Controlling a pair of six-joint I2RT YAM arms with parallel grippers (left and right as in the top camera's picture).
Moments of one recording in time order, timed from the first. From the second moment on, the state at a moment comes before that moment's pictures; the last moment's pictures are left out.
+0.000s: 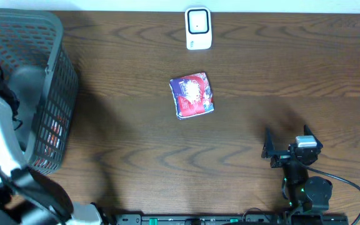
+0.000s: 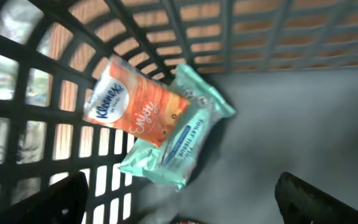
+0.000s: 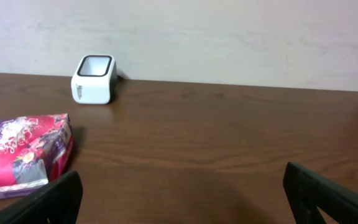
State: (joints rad) left arm 0.57 1.66 1.41 -1.07 -0.58 -0.81; right arm -0.02 0.01 0.01 -0.07 -0.08 -0.04
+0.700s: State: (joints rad) left arm 0.61 2.02 1.41 -1.15 -0.62 -0.90; right arm -0.02 0.01 0.01 -0.07 -0.08 -0.04
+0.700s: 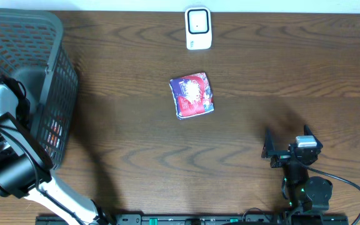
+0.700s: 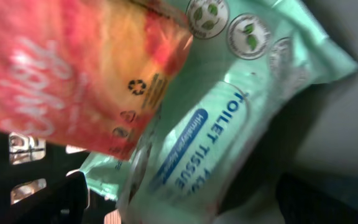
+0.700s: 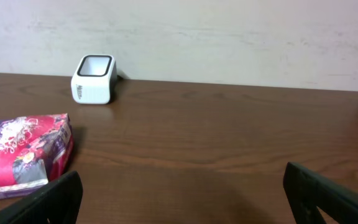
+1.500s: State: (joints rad) left arm 0.71 2.02 1.43 -1.10 -0.42 -0.58; right arm -0.02 0.01 0.01 -0.07 -0.08 -0.04
